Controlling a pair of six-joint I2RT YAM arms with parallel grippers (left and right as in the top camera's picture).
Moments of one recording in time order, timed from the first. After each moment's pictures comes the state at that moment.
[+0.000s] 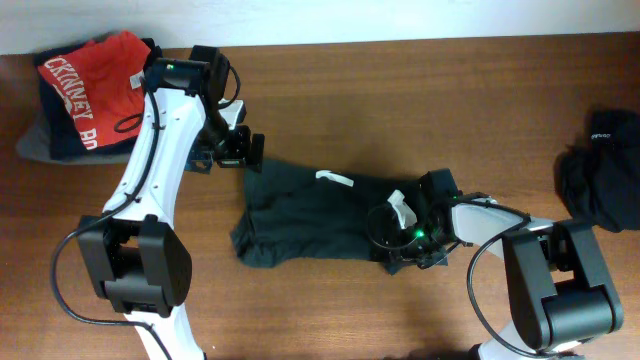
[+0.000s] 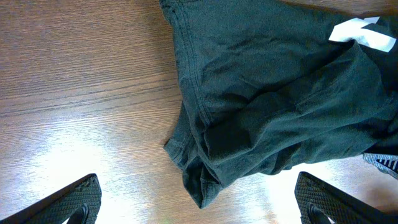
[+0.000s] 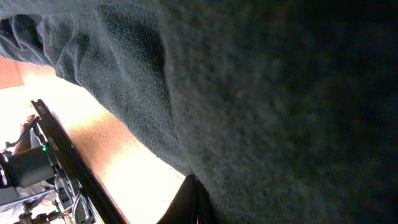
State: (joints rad) left arm -0.15 2.02 1.91 -1.48 0.12 -0.07; right arm 0.17 1.77 0.76 -0.54 -0.78 0.01
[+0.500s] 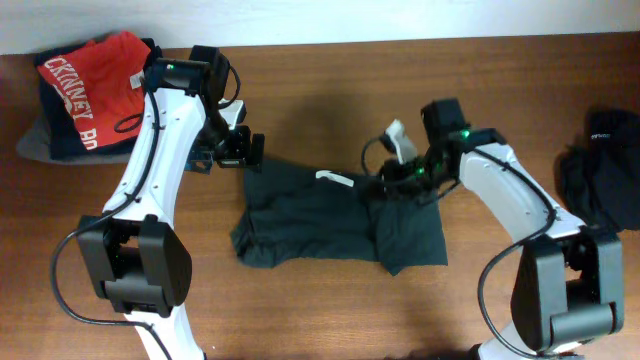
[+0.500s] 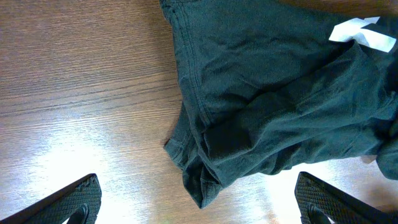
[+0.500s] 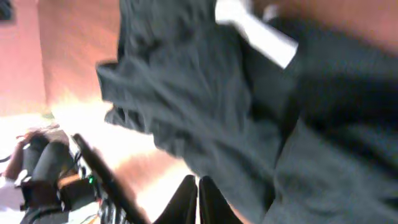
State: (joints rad) left arm -0.15 2.02 1.91 -1.48 0.12 -0.07; right arm 0.16 1.77 1.26 -0.85 -0.75 0.01
